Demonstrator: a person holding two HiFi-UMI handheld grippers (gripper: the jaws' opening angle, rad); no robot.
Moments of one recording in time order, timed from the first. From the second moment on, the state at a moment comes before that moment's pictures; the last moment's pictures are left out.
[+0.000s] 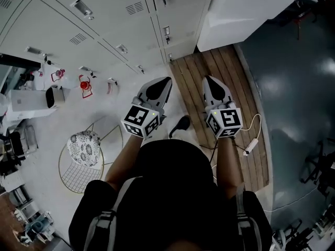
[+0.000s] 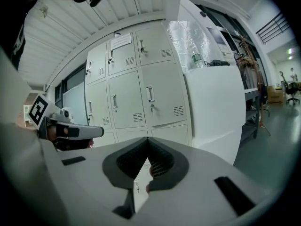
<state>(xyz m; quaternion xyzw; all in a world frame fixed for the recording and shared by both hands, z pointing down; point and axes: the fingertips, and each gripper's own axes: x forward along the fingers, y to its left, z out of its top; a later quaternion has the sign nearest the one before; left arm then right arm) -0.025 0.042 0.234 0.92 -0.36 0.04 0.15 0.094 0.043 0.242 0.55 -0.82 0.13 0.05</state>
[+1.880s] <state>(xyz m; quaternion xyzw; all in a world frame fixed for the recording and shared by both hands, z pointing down) -0.232 0.129 0.192 0.95 -0.28 0.00 0.12 -0.090 0.189 0.180 0.65 -0.75 0.08 0.03</state>
